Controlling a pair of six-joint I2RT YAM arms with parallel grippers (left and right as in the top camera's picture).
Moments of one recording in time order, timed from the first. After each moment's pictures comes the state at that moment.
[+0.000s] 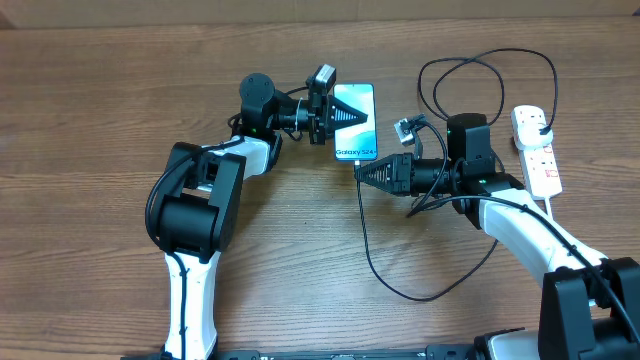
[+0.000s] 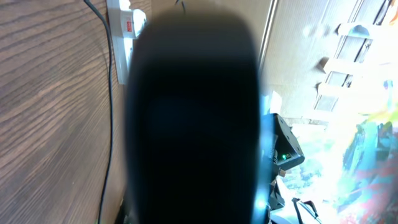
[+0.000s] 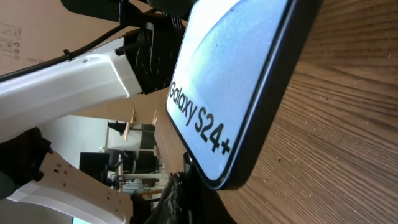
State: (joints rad) left arm -0.28 2.30 1.32 1.12 1.40 -1.77; right arm 0.18 1.56 0.81 -0.01 -1.10 0.54
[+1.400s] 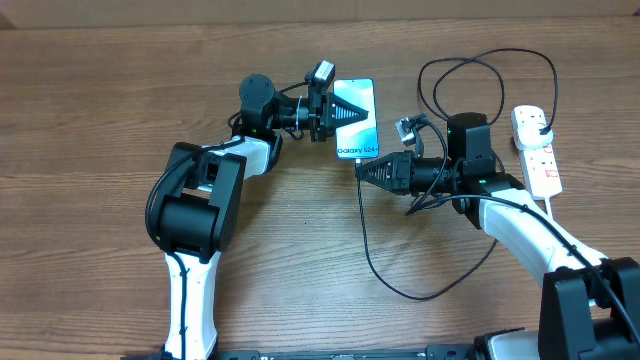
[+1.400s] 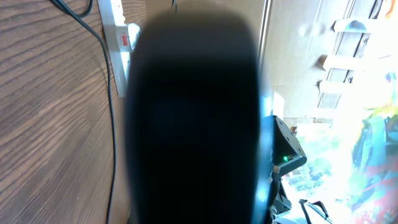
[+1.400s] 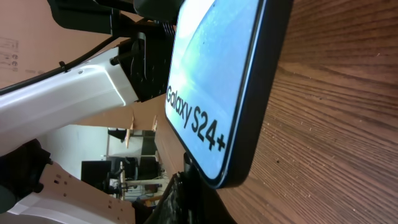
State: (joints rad) left arm -0.29 2.30 1.32 1.15 1.36 -1.73; right arm 0.18 1.56 0.81 0.00 -1.07 0.59
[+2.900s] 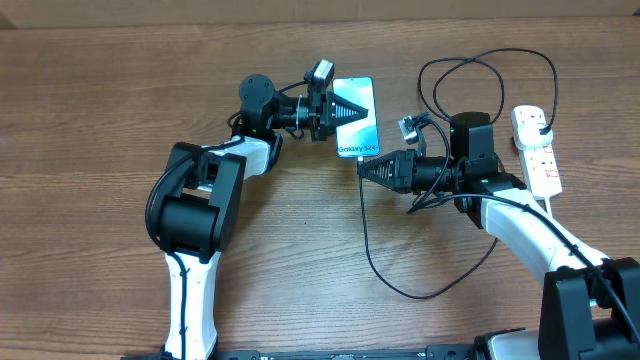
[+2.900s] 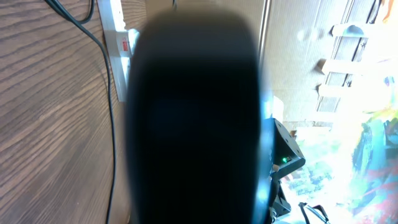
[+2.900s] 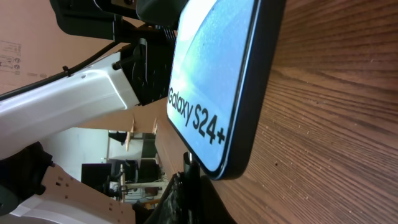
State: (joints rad) left arm -0.29 2.30 1.32 1.15 1.35 -1.73; right arm 0.17 1.56 0.81 0.01 -1.08 0.59
